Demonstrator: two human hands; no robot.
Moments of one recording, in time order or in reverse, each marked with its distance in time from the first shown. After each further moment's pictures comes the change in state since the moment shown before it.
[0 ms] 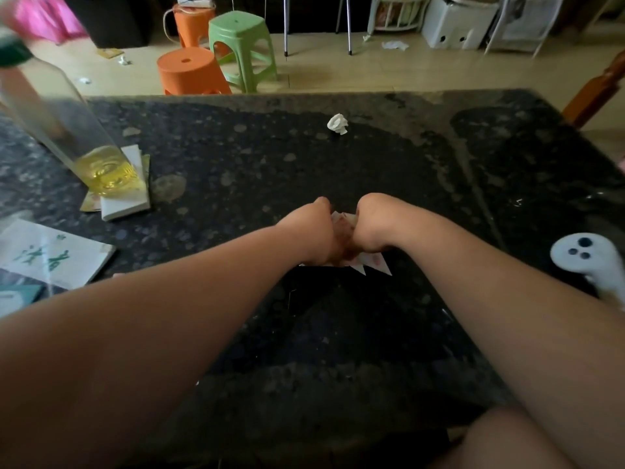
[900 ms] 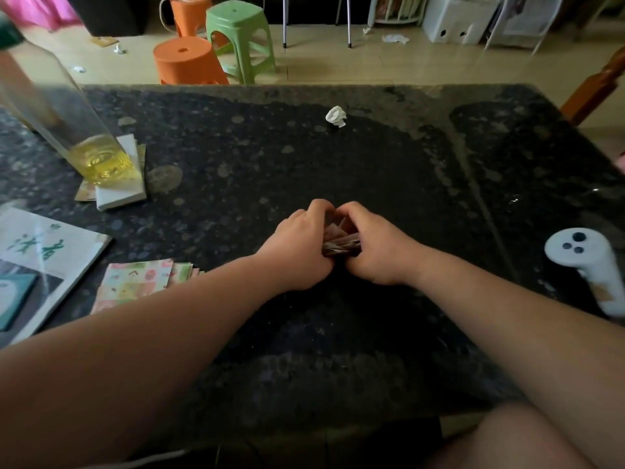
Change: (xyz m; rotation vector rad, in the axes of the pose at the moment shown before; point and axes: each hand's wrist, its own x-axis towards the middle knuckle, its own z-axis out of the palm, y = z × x) left_hand -0.034 -0.021 0.024 -0.184 0.115 0.156; right_hand -0.018 0.031 0.051 0.431 0.153 -0.418
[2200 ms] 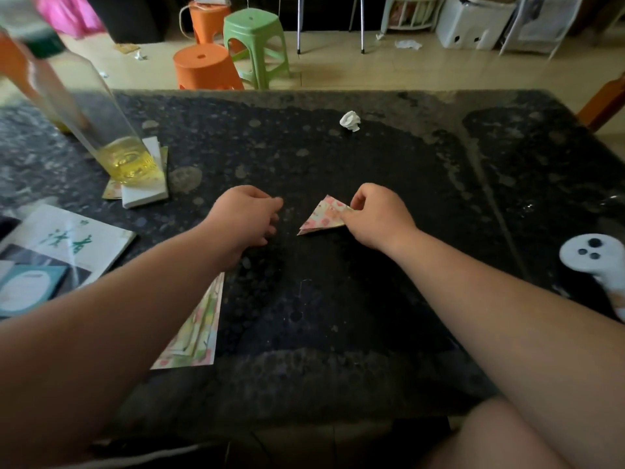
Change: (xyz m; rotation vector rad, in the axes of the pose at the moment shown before) left_hand -0.012 -0.039 -0.062 -0.625 0.300 -0.497; right_hand 0.047 -0.016 0.003 -0.050 0.360 0.215
